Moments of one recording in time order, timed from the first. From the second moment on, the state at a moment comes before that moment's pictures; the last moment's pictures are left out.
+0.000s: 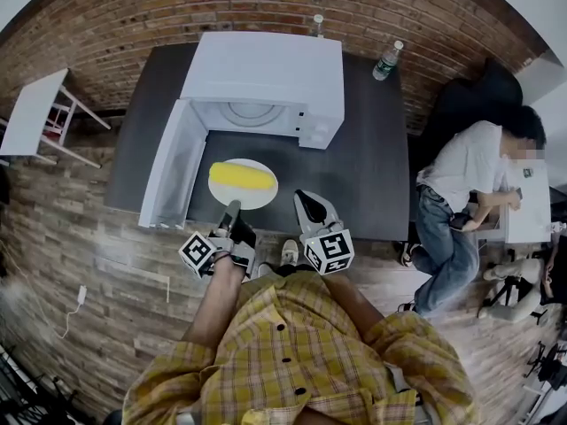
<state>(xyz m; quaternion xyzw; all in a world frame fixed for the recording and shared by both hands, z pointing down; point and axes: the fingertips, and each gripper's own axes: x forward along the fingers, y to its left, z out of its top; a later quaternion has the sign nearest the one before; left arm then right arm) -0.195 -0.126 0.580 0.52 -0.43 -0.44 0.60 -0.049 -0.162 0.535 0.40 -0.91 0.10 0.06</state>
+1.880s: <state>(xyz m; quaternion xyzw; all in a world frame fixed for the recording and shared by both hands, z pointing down) -0.207 -0.292 0.671 0.50 -0.49 -0.40 0.59 -0.044 -0.240 0.542 0.39 -0.91 0.11 0.05</state>
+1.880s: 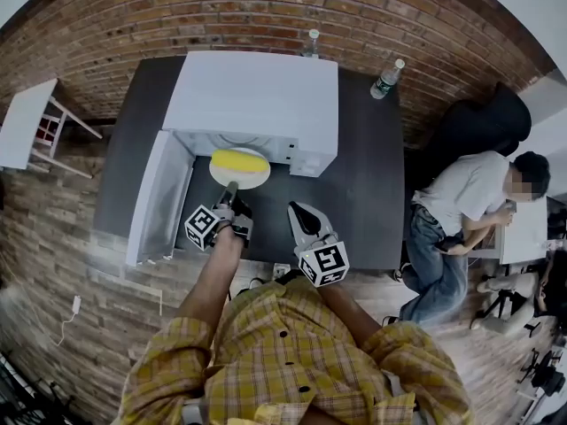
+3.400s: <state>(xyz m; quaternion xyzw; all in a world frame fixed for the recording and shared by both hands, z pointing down) -0.223 -0.364 0.717 0.46 -0.52 -0.40 0.60 -0.031 -0.250 0.559 0.39 -0.91 0.14 0.08</state>
